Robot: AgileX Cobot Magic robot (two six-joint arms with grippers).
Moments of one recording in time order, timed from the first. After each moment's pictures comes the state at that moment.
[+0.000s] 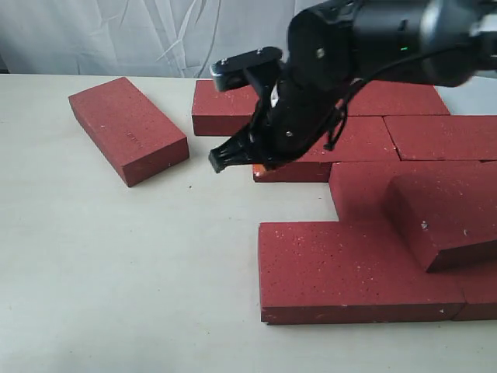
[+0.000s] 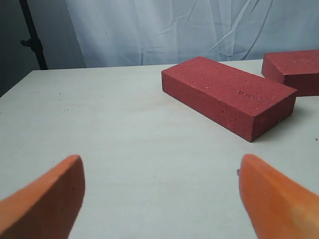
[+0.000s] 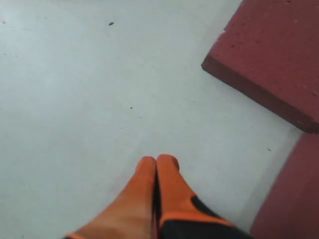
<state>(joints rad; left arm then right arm) 0.01 0.00 0.00 0.05 0.30 -0.02 0.67 1.78 -1.32 0.01 0.78 0.09</state>
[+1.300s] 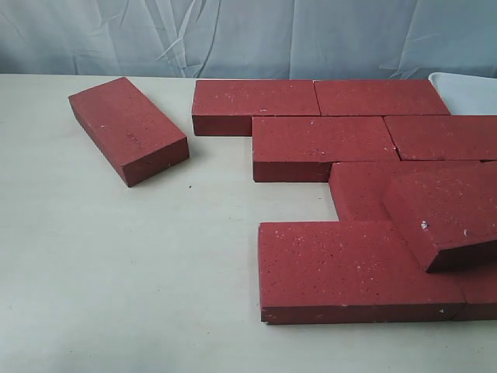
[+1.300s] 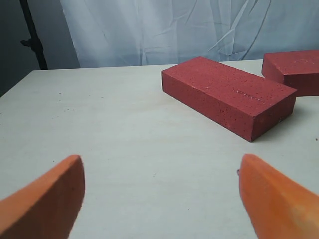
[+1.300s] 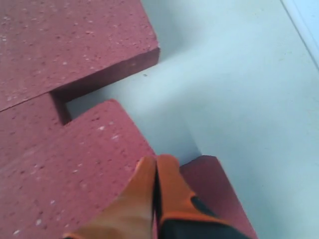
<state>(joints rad) 0.01 0.00 0.00 0.05 0.30 -0.02 -0.33 1.51 -0.94 -0.22 0.58 0.24</state>
